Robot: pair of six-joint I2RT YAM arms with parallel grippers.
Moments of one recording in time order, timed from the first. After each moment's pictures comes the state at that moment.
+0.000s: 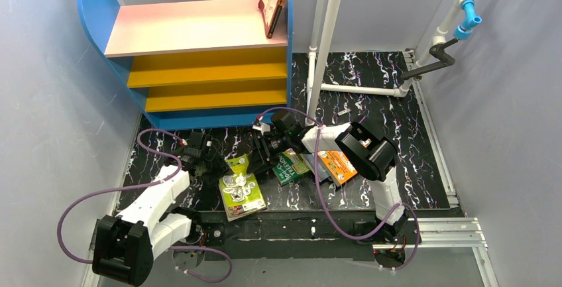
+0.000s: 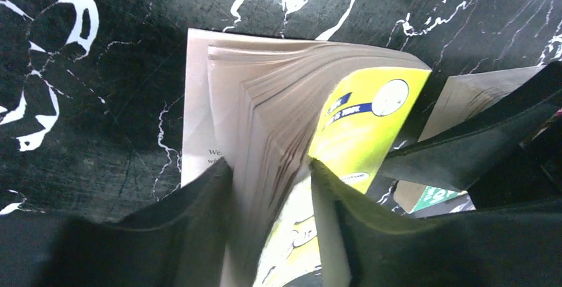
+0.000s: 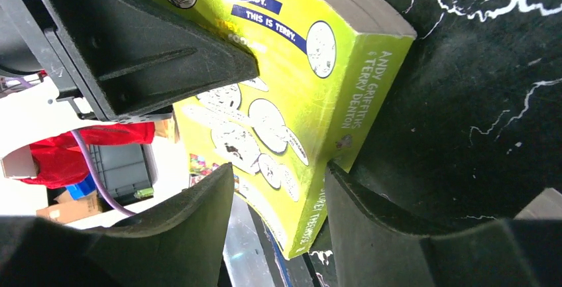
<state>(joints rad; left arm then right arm) -0.27 1.00 0.51 -0.65 0.09 -0.89 0.87 2.06 1.17 0.18 -0.89 0.77</state>
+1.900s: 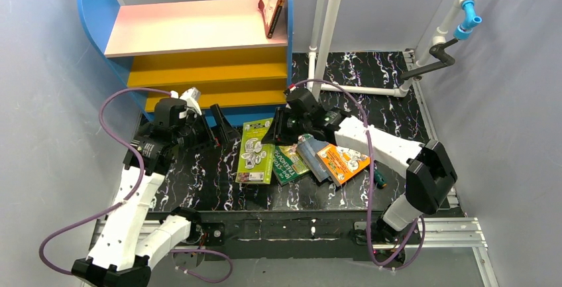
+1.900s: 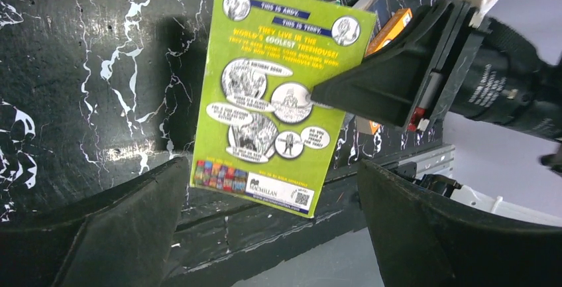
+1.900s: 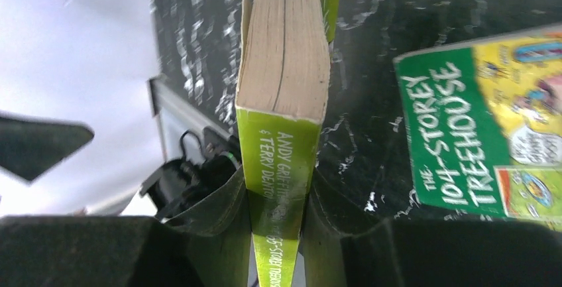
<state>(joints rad) -0.28 0.89 1.15 -0.98 0.27 -0.59 0.86 1.56 1.19 -0.30 -0.34 0.95</state>
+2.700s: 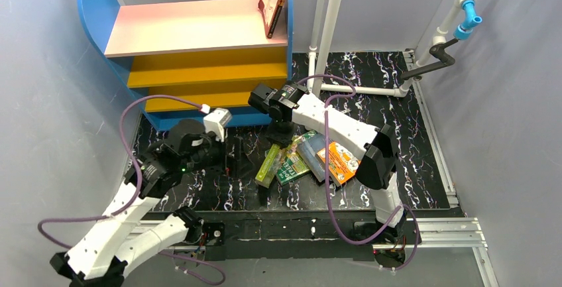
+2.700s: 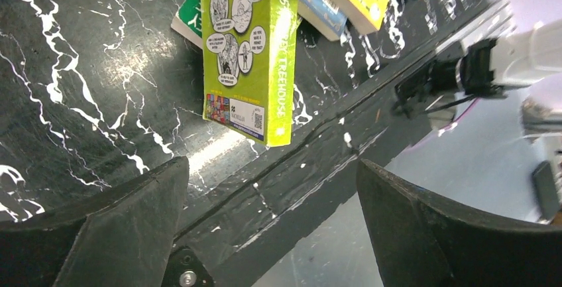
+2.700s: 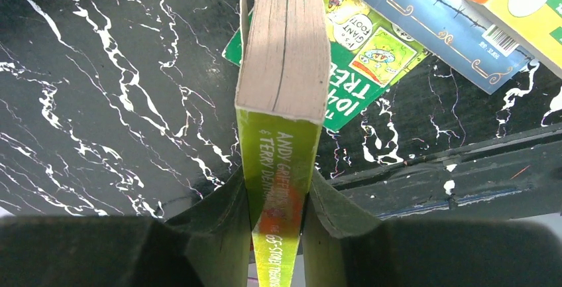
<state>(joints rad) -0.61 0.75 1.05 -0.96 0.24 -0.41 1.00 2.01 2.03 -1.43 0.20 1.38</state>
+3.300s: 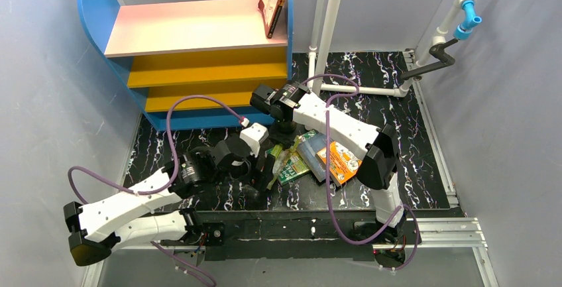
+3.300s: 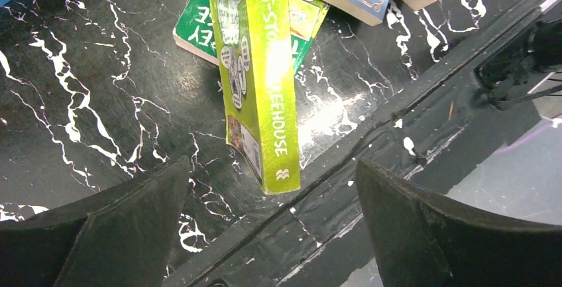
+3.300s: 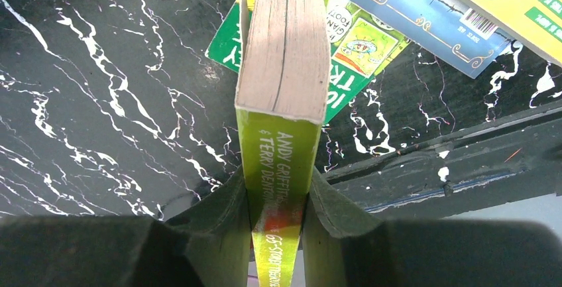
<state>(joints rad) -1.07 0.91 0.96 -0.79 -0.21 -0.40 1.00 2.00 2.03 -1.49 0.21 1.44</state>
